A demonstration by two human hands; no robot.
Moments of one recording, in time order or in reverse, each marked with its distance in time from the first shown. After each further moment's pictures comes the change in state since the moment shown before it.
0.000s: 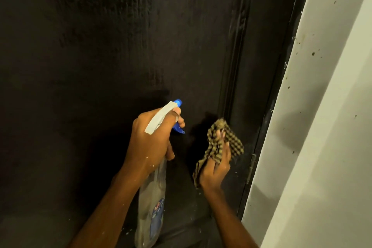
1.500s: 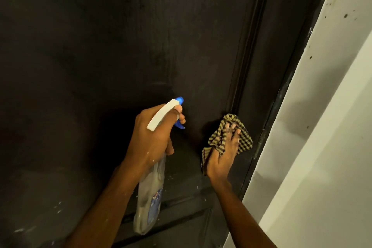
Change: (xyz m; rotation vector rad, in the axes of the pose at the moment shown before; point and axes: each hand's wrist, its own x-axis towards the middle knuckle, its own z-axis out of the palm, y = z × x) left_hand -0.041 -0.048 -0.015 0.010 -0.010 -0.048; right_hand -0.050 0.036 -0.027 -0.257 -0.195 0.102
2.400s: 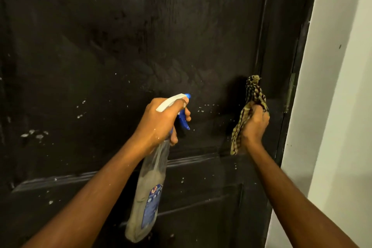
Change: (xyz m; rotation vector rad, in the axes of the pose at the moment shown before) left_hand -0.119 -0.195 -0.038 0.009 -0.117 0.097; right_hand -0.079 0.044 0.002 0.663 0.195 0.175
